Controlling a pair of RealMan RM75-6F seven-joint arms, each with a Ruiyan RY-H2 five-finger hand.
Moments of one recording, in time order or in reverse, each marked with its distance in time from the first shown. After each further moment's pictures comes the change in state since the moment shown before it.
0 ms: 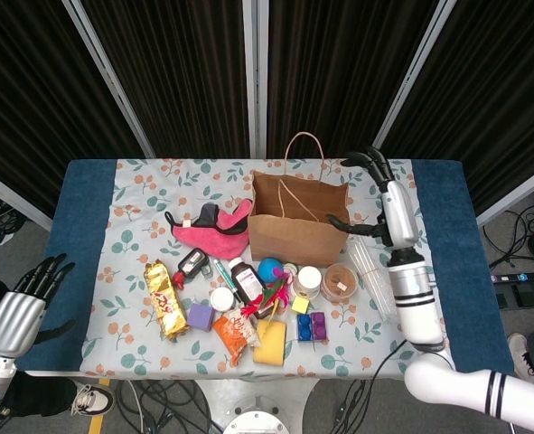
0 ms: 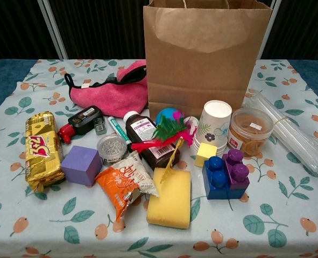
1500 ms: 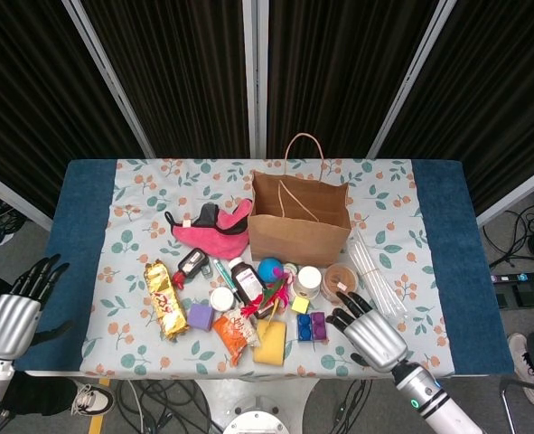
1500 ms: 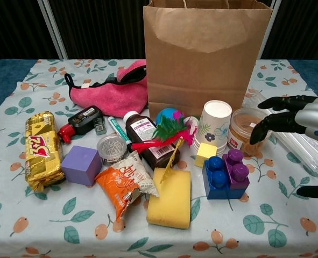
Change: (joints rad) left arm 0.018 -0.010 -0.006 0.005 -0.022 0.017 -0.007; right arm -0.231 0.098 -0.588 -0.013 -0.496 -0.178 -0.625
